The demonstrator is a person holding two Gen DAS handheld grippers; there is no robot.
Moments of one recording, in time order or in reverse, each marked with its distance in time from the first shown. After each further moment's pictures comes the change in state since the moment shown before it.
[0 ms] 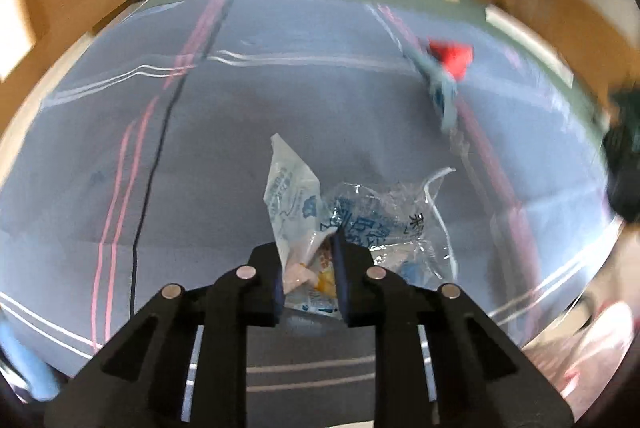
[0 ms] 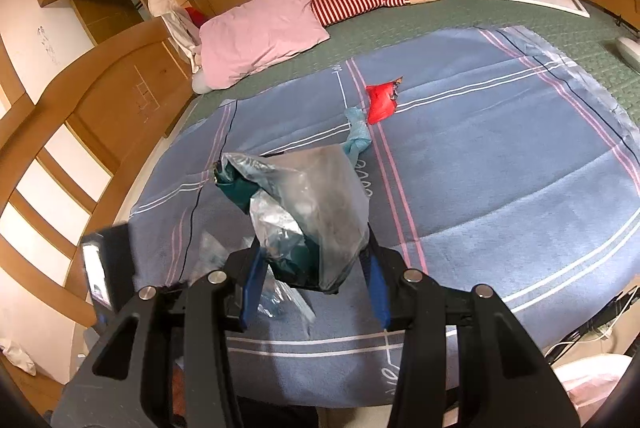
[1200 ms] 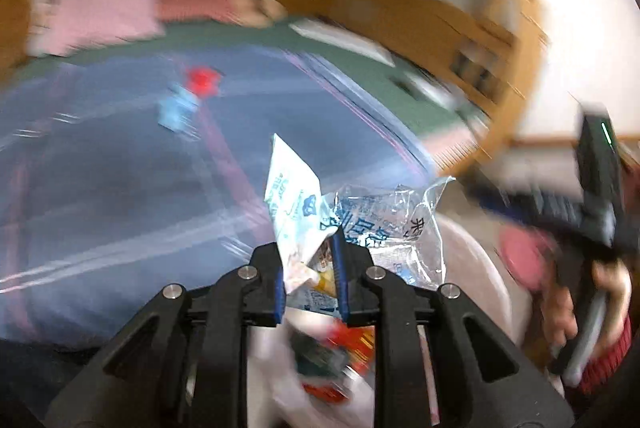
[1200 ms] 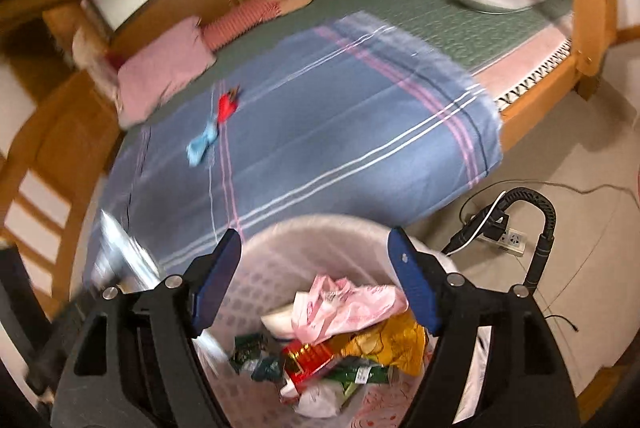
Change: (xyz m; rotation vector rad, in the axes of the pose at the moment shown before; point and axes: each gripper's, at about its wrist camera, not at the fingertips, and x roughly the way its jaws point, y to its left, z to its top) left arm -0.140 -0.163 -0.124 0.366 -0.031 -0.536; right arm -0.180 -0.145 -0.077 0.242 -0.039 -0.239
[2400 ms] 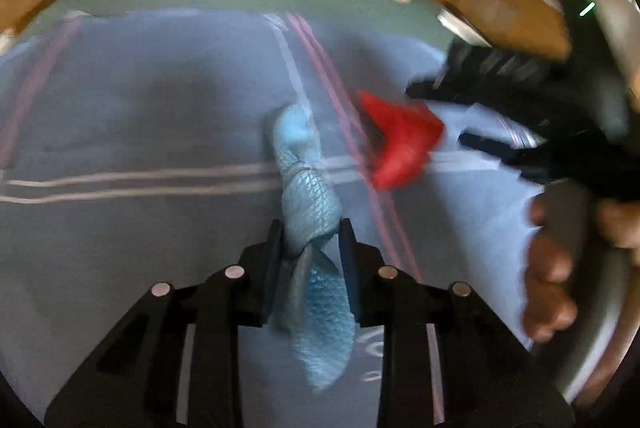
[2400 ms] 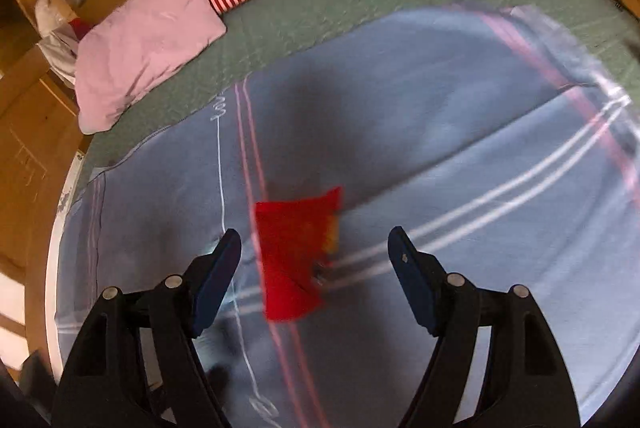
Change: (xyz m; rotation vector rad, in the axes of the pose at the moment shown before) left arm 0.189 0.280 0.178 -0.311 0.036 0.325; right arm 0.405 0.210 0.220 -0.104 0.172 -0.004
